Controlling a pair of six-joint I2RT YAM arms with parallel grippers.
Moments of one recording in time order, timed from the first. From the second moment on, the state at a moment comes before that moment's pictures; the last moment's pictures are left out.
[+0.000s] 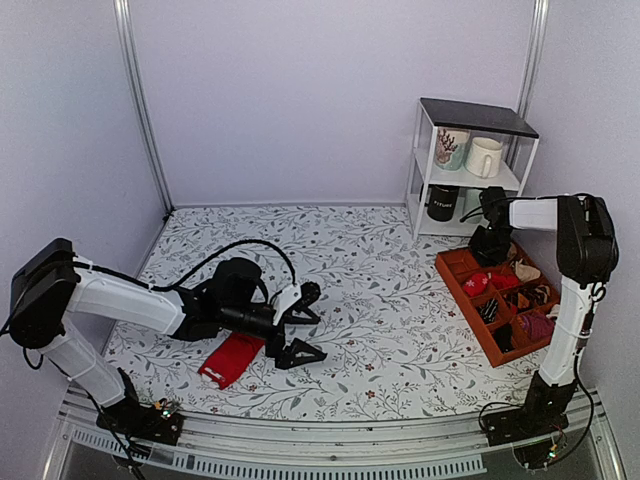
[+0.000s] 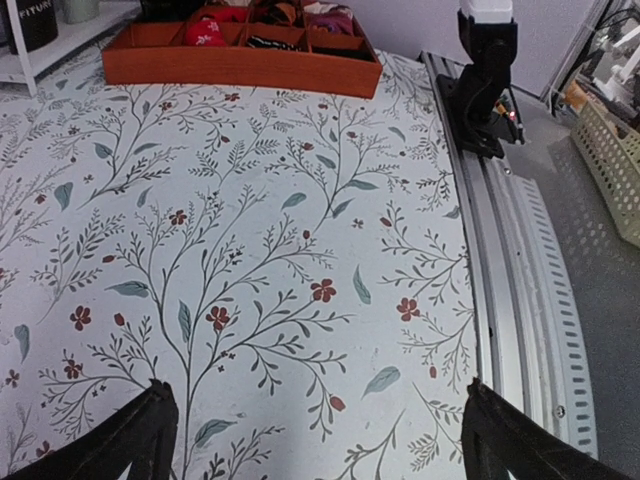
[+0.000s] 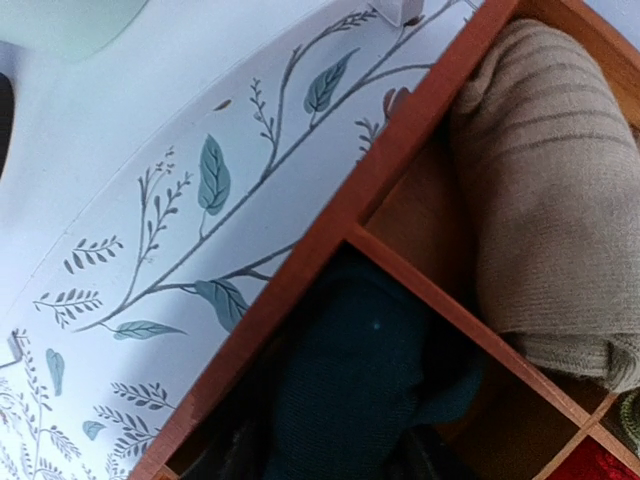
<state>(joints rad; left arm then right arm) -0.91 1.55 0.66 0.35 0.53 0.10 0.05 2.01 1.39 -0.52 0.17 0.69</state>
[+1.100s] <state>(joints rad) -0.91 1.55 0.69 0.32 0.51 0.10 0.04 1.86 1.37 -0.62 0.11 0.62</state>
